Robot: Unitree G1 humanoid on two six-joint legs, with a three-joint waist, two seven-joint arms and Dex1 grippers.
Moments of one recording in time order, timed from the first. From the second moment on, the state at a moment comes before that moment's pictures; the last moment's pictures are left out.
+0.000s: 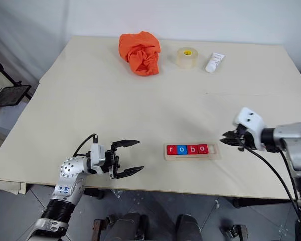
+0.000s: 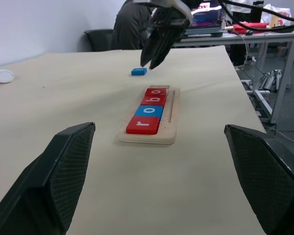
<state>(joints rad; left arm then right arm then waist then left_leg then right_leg) -0.26 0.35 -0.06 0.21 -0.39 -0.32 -1.16 -0.35 -0.98 -0.16 0.09 0.20 0.52 1.17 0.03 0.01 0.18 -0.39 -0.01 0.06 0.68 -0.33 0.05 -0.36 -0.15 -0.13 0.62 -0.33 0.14</state>
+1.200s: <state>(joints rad) -0.29 0.37 -0.05 0.23 -0.39 -0.32 -1.21 -0.37 -0.75 -0.37 0.24 0.34 0.63 0.66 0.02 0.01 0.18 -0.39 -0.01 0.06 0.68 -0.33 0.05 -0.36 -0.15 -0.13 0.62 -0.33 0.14</state>
